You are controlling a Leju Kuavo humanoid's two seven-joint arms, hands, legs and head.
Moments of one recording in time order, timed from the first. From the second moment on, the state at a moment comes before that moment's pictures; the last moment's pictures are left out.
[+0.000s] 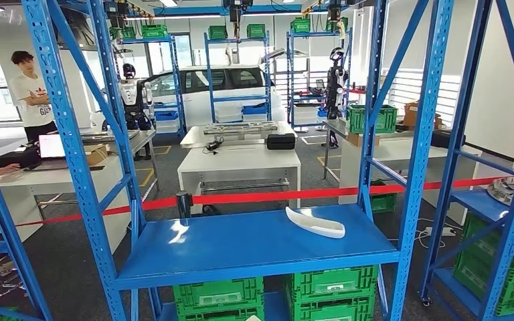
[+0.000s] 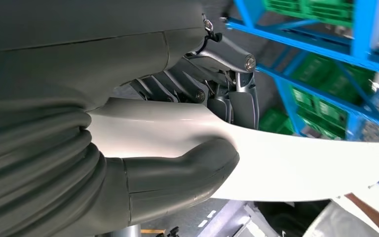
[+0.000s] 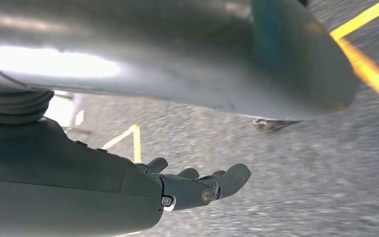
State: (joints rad) left arm -0.12 0.05 -0.37 -1.42 0.73 -0.36 -0.08; right arm -0.04 0.09 -0.48 -0.16 0.38 -0.01 0.23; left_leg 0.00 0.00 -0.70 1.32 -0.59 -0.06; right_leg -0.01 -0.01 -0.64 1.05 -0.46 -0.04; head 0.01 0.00
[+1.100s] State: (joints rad) left arm -0.17 -0.02 -0.38 -1.37 0.72 -0.38 -0.11; right arm -0.04 0.07 -0.52 -0.17 0.30 -0.02 0.11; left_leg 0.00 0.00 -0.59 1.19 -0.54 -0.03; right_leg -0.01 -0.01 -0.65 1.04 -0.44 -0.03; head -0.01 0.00
